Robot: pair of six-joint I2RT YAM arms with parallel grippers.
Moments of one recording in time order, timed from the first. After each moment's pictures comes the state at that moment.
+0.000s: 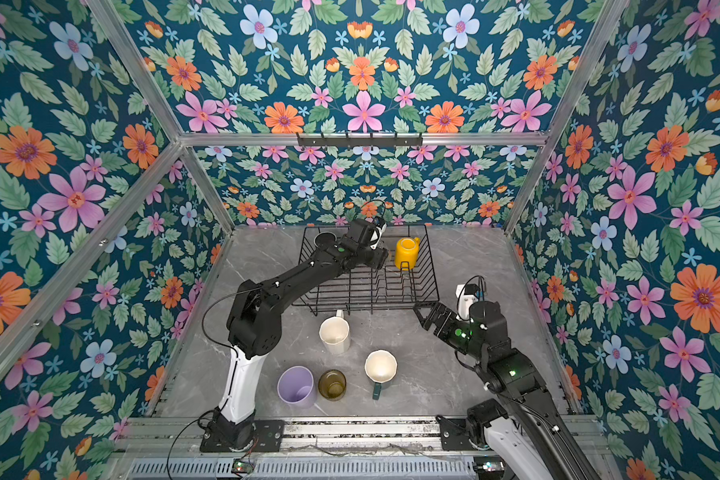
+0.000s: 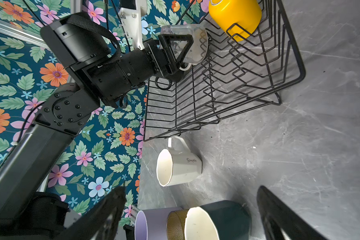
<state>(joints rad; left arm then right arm) -0.70 2.17 1.88 -0.40 -0.09 -0.05 0.36 0.61 0.68 -0.52 -0.31 0.92</state>
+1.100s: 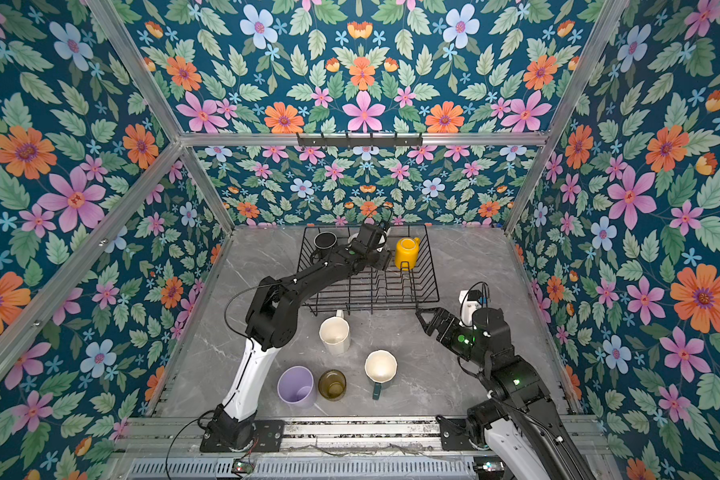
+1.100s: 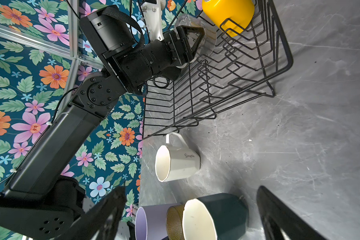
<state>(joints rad) -0.70 2.33 1.99 -0.36 -0.14 -0.05 0.36 0.55 0.65 -0.56 -0.30 0.94</state>
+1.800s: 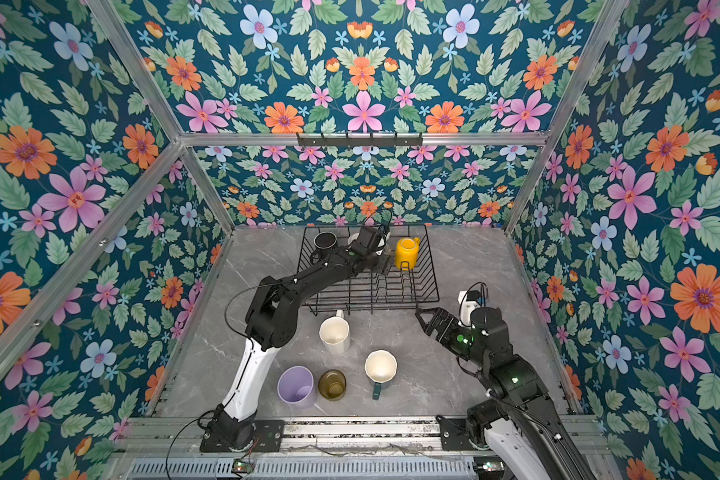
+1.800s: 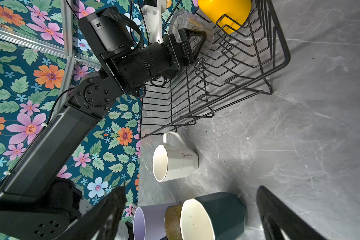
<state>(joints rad) -0.70 2.32 1.96 -0.38 -0.12 -0.05 0.36 0.57 0.65 -0.56 -0.30 0.95</state>
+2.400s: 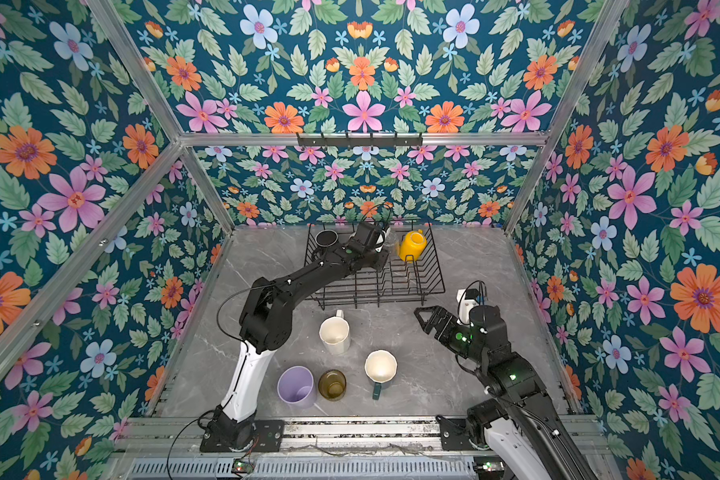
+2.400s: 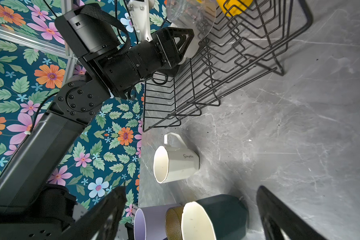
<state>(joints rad) -0.70 2.26 1.95 -0.39 -0.09 -0.07 0.36 0.59 0.65 -0.54 -0.31 0.95</state>
